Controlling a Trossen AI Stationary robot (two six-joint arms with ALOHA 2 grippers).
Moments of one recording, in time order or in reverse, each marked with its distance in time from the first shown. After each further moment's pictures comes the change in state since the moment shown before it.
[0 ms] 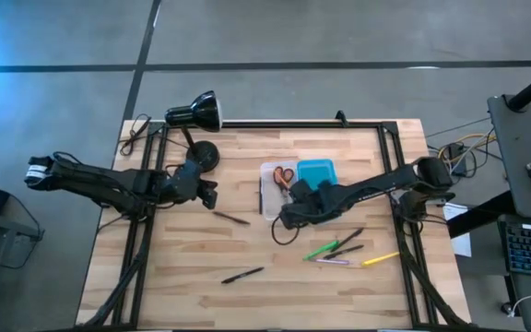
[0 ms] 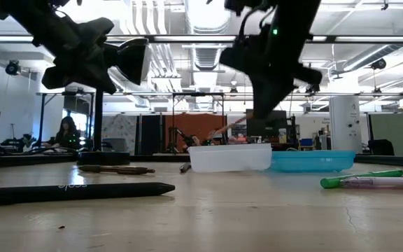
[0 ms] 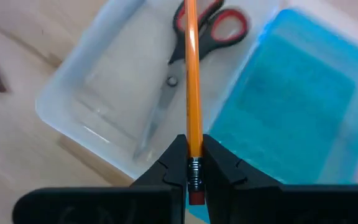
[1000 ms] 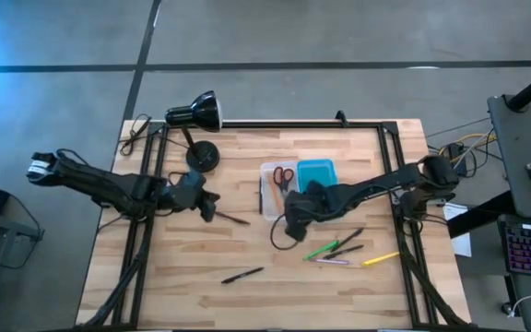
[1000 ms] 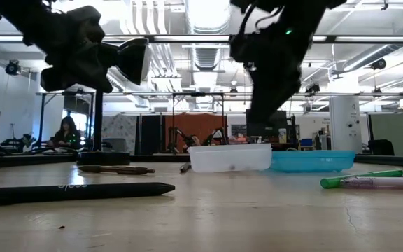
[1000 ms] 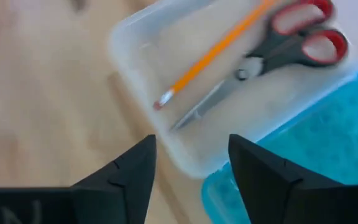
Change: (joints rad) left arm -0.104 0.002 -0.043 0.070 0.094 0.035; right arm 0.014 -0.067 -0.103 0.182 -0.192 -0.543
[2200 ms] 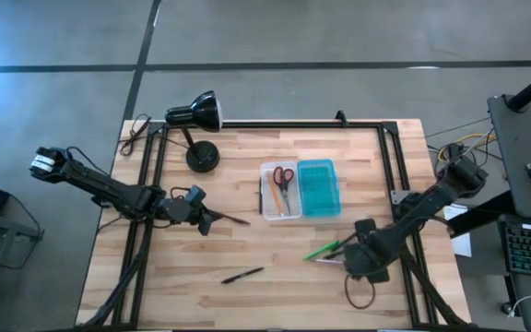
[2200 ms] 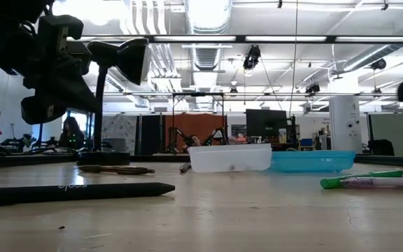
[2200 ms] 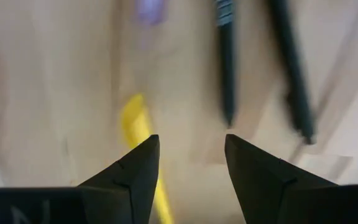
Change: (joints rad) left arm -0.105 0.000 -0.229 0.342 0.079 -0.199; right arm 0.527 -0.187 -0.336 -0.323 -0.343 0.048
